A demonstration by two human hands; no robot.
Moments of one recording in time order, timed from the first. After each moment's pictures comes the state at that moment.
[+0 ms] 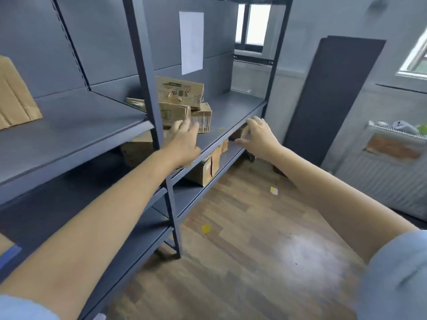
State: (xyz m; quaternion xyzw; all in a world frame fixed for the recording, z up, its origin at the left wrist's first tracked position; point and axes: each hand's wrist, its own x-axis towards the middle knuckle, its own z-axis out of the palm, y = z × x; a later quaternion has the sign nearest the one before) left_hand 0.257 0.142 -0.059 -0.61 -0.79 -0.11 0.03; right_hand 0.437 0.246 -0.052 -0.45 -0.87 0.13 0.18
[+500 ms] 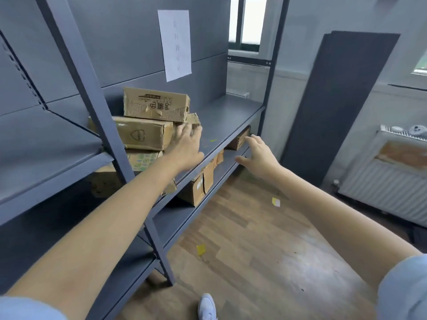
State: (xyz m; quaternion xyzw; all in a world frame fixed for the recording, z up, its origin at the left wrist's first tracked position) left_hand 0.250 0.308 -0.071 -0.61 -0.79 -0.10 0.01; right_hand 0.436 0.379 -0.084 -0.46 -0.86 0.18 0.16
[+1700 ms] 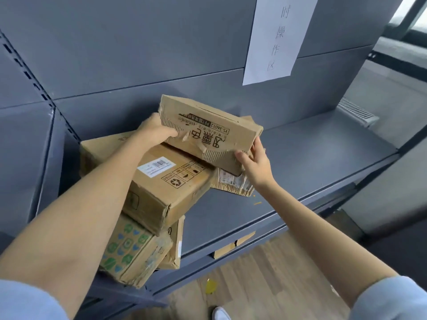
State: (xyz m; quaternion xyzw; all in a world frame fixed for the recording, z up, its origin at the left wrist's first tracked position) left_hand -0.048 0.508 -0.081 -0.15 -0.93 -0.32 -0.13; right_hand 0.131 0.681 -0.149 -0.22 -0.75 0.58 0.22
